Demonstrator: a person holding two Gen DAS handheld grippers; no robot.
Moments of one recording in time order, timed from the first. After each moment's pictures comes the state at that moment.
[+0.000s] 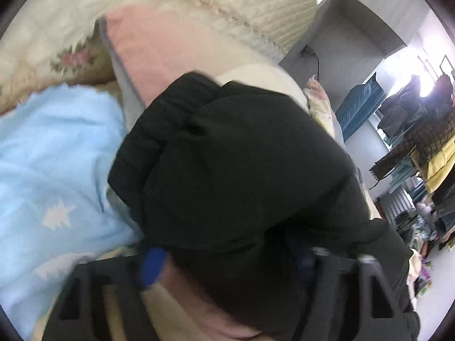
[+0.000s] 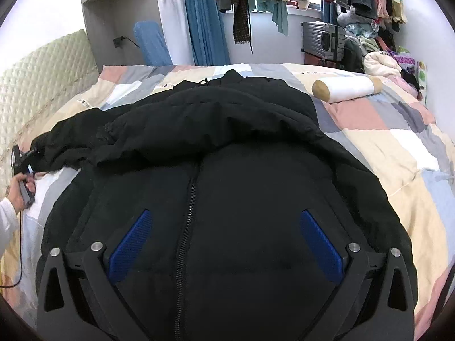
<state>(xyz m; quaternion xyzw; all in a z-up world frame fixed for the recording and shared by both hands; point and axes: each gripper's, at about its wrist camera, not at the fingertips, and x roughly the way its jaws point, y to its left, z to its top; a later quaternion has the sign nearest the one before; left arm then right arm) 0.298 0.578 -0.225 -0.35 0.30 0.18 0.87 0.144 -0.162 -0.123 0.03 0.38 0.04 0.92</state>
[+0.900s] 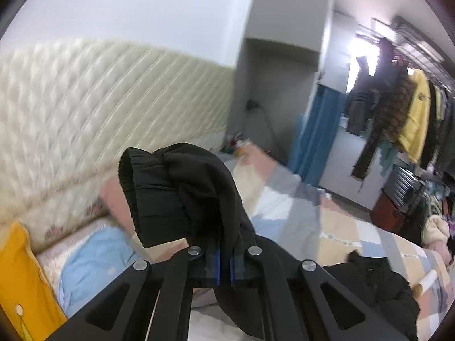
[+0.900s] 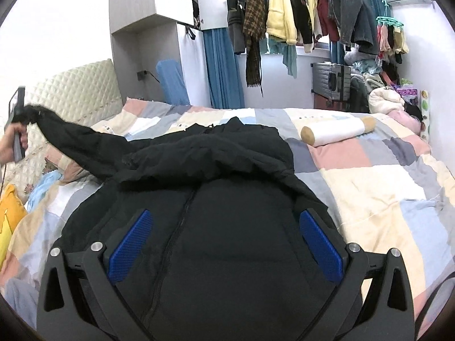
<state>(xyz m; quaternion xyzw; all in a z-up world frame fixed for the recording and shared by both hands) 0.239 0.372 0.076 -0.15 0.21 0.21 0.94 0.074 -0.228 -0.065 0.03 0.28 0.10 0.95</state>
